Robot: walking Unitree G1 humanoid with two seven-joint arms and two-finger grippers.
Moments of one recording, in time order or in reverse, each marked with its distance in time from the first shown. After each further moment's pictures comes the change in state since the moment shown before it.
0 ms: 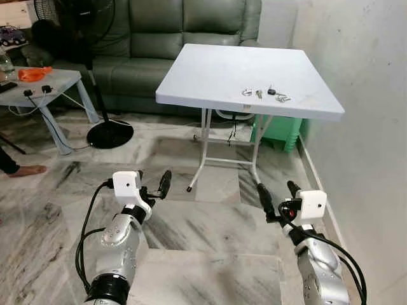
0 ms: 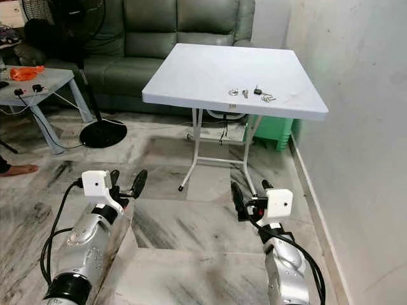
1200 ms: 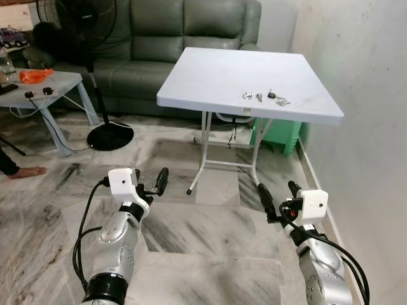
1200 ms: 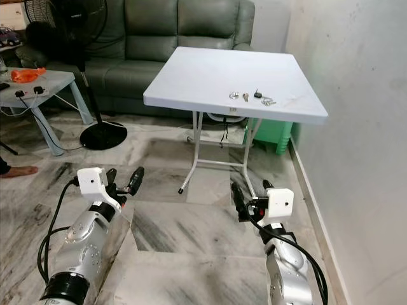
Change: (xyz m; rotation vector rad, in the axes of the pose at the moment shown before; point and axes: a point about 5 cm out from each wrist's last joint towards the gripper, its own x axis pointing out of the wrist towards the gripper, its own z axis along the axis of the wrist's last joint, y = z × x) left arm 0.002 0.002 0.005 -0.043 0.007 0.014; right arm -0.003 -0.003 0.005 -0.005 0.004 -0.010
